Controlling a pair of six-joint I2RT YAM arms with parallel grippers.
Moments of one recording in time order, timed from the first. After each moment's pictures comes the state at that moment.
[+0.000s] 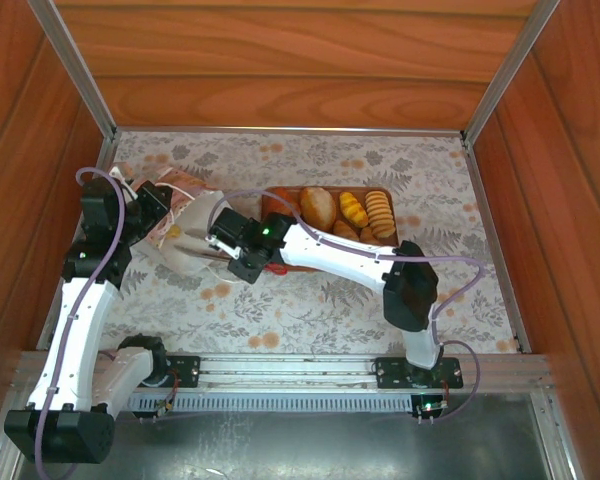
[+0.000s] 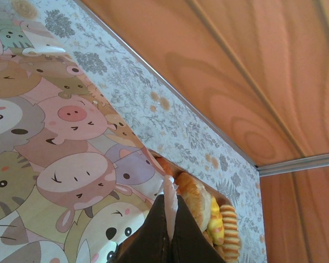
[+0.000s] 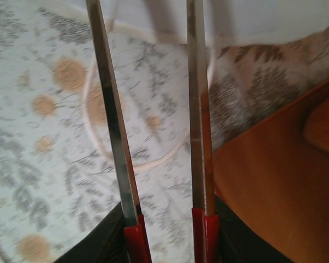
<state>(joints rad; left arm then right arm) -0.04 0.88 0.92 -0.47 0.26 -0.84 1.17 1.97 1.74 -0.94 0.16 -0.04</state>
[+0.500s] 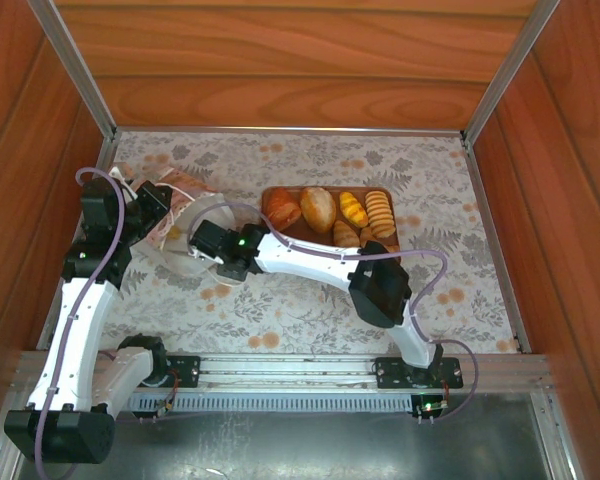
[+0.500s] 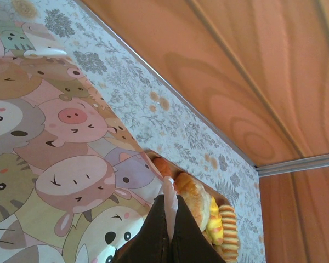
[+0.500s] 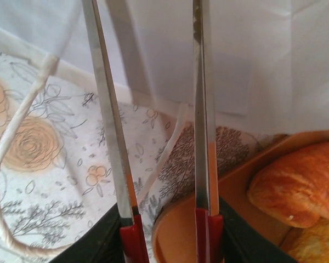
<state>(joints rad) -0.04 0.88 0.92 -0.47 0.26 -0.84 1.21 2.14 1.84 -0.84 0.39 -0.27</state>
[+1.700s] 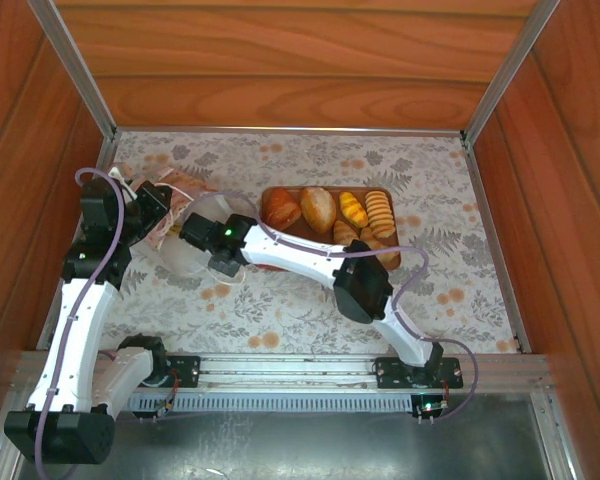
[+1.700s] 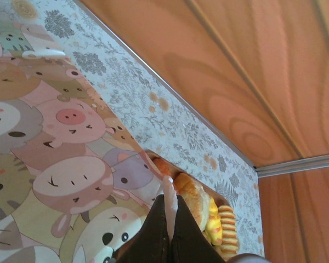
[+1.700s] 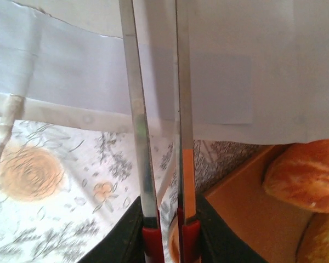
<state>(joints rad) -0.04 0.87 0.92 -0.47 0.26 -0.85 1.18 2.26 2.07 -1.05 0.34 -0.04</state>
